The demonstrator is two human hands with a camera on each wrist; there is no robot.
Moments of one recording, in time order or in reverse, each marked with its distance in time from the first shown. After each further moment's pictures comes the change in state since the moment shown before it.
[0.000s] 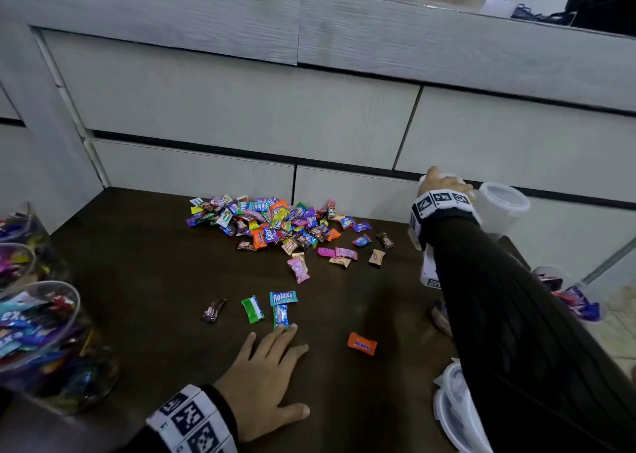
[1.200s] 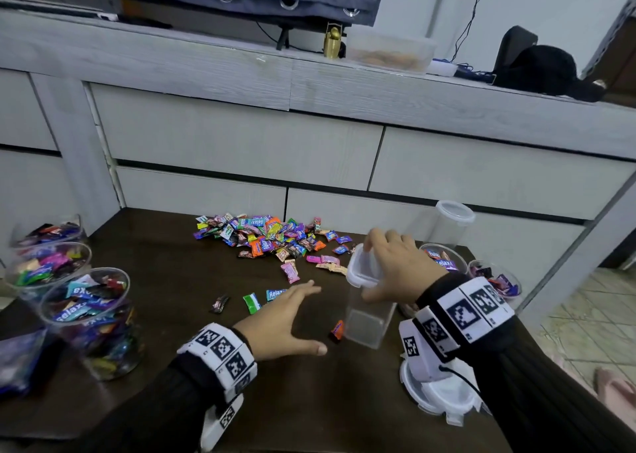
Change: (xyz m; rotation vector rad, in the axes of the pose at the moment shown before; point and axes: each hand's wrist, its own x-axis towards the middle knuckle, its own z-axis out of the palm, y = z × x) left_hand -0.009 0.017 -0.045 -0.485 0.330 0.176; right_hand -0.202 0.060 -0.062 0.058 -0.168 -0.666
